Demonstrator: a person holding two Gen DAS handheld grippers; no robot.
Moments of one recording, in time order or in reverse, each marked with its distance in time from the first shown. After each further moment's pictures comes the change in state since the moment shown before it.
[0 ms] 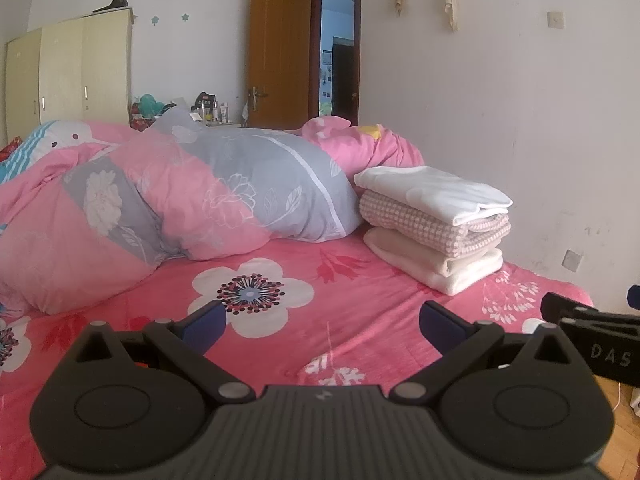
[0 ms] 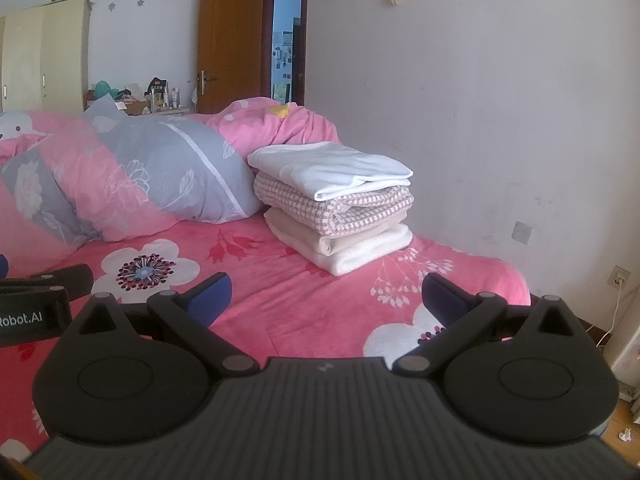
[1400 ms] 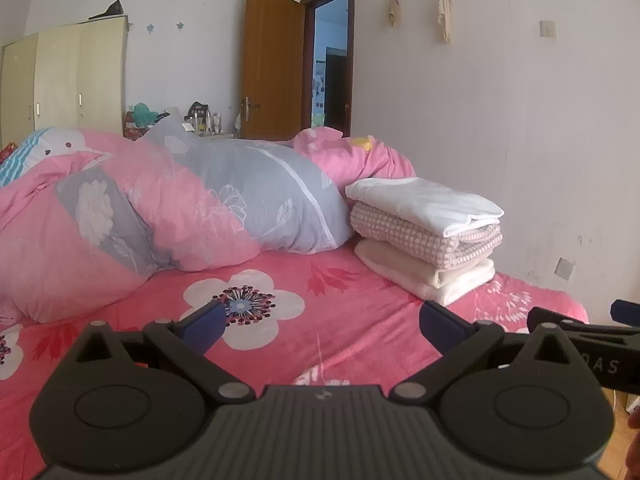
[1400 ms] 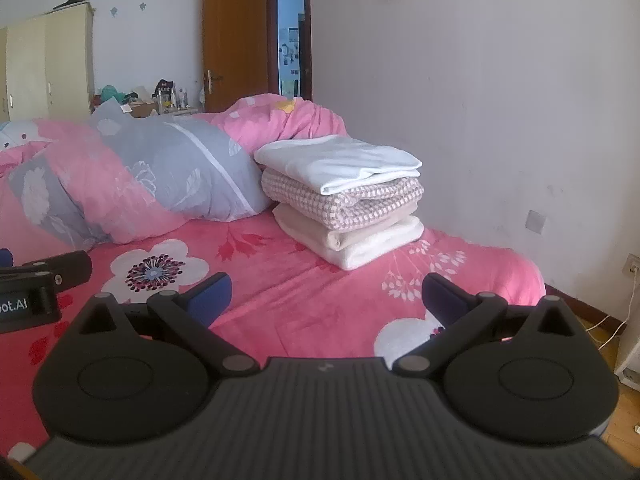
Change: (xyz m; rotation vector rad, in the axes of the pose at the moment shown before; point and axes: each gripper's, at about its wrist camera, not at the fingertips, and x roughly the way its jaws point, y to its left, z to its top) left arm 0.002 -0.006 0.003 0.000 -0.033 -0.019; right arm 0.010 -0.009 -0.003 0.035 0.018 0.041
